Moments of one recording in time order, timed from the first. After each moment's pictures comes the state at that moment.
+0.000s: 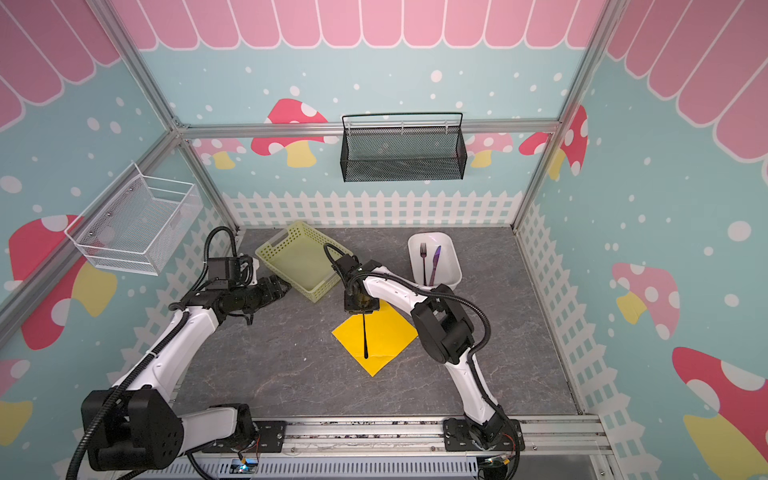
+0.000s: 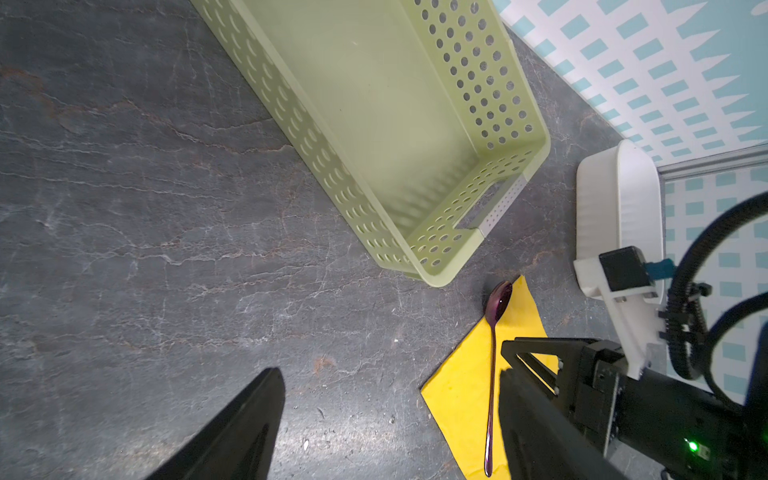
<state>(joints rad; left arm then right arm) 0.05 1.25 0.94 -0.57 0.35 -0.45 0.77 2.18 1.78 -0.92 -0.02 0.65</state>
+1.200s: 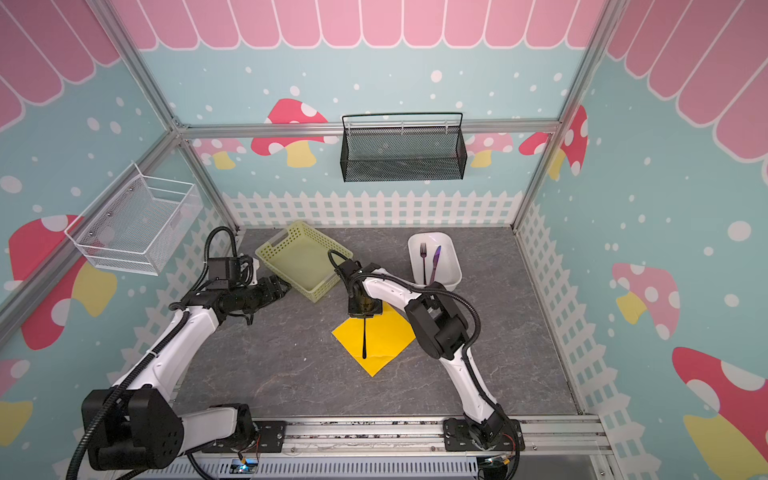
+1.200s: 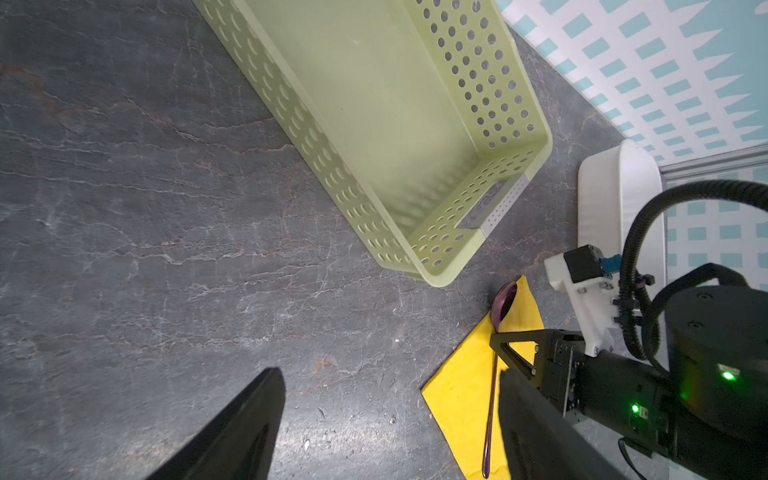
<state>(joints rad) 0.05 1.25 0.94 -0.57 0.34 -0.45 0.76 2.24 1.78 -0.94 0.00 0.70</state>
